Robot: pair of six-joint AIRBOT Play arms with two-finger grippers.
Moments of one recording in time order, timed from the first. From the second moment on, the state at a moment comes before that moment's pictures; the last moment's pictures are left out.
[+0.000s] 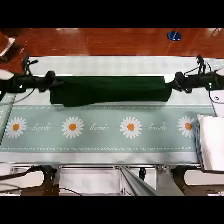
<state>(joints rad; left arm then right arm) 0.18 -1.47 1.13 0.69 -0.93 -1.25 -0.28 -1.55 1.22 -0.77 1.07 1.29</state>
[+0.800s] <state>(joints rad) 0.30 -1.78 1.54 1.00 -1.30 -1.42 -0.36 -1.86 1.58 -0.81 1.12 1.37</state>
